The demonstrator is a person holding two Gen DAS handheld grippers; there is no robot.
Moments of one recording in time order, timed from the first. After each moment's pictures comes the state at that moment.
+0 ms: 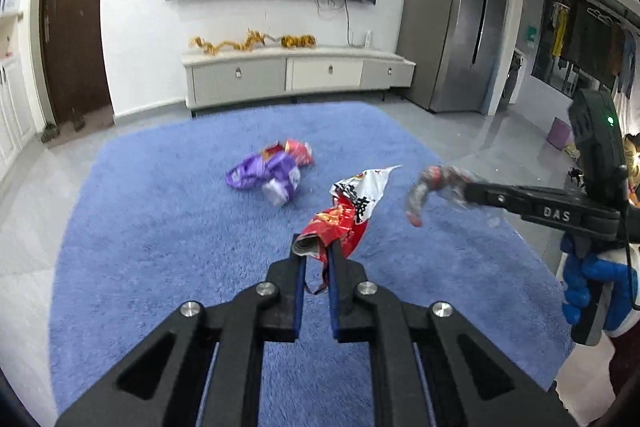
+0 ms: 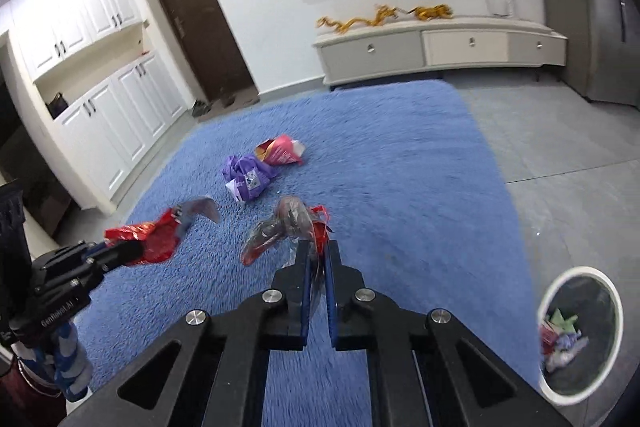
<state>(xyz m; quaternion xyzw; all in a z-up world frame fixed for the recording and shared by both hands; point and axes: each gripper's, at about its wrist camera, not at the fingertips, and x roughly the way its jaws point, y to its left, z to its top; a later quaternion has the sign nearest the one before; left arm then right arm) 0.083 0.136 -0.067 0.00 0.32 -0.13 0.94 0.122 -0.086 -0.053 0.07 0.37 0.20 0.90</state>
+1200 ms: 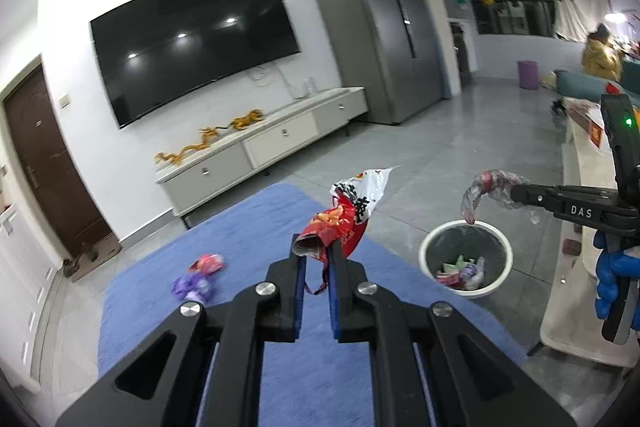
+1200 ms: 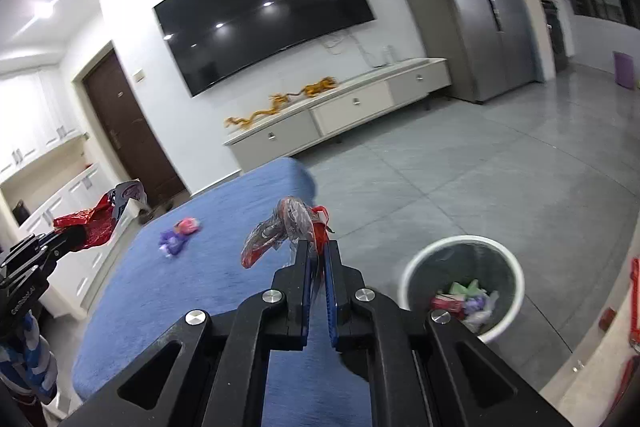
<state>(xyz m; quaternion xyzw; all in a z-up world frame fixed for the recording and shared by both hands) -0.006 -0.070 0.009 0.18 0.21 -0.18 0.94 -0.025 -0.295 -0.032 0.18 0.26 0.04 0.95</state>
